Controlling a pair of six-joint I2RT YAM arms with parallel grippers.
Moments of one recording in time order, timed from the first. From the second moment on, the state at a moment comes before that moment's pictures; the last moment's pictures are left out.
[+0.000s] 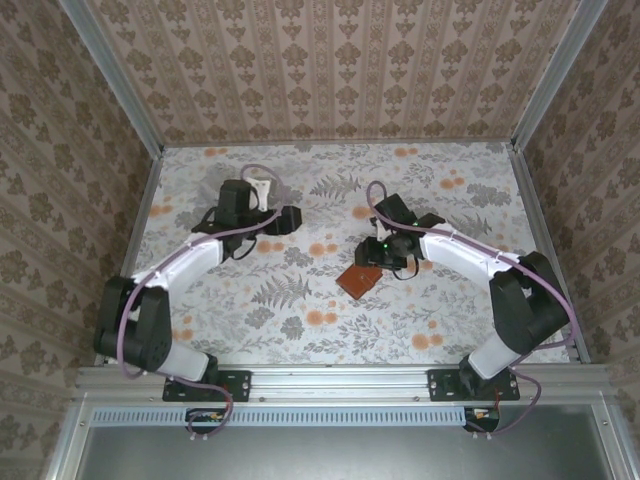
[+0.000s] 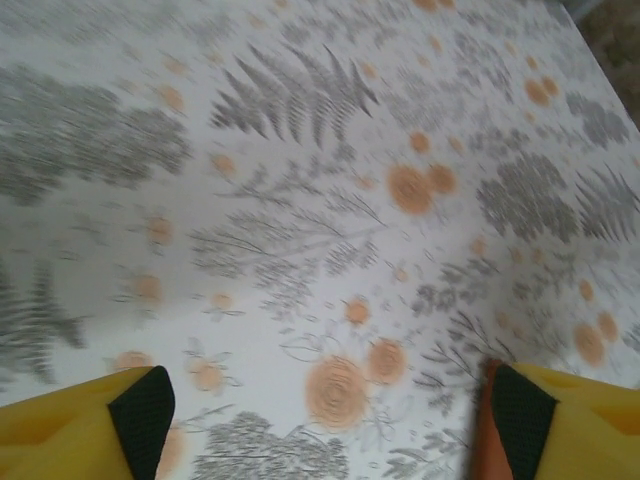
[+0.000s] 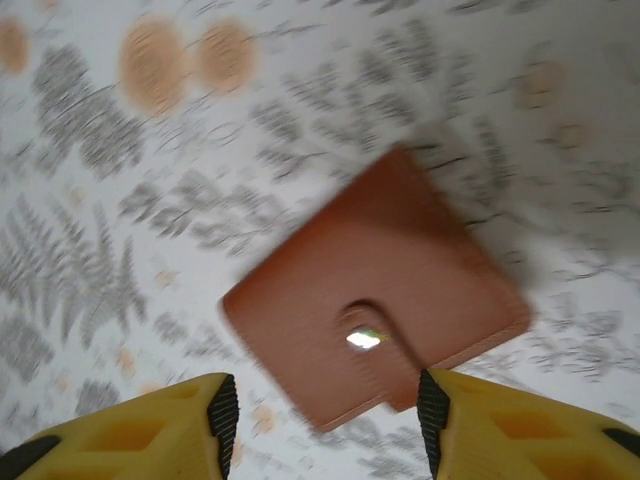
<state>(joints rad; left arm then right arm) -0.39 1.49 0.92 -0.10 0.39 -0.32 0.49 1.59 1.04 -0.60 -0.24 0.58</state>
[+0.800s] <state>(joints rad) -0.61 1.85 1.02 -0.09 0.65 -0.51 0.45 1.73 0.97 -0.37 -0.28 0.53</state>
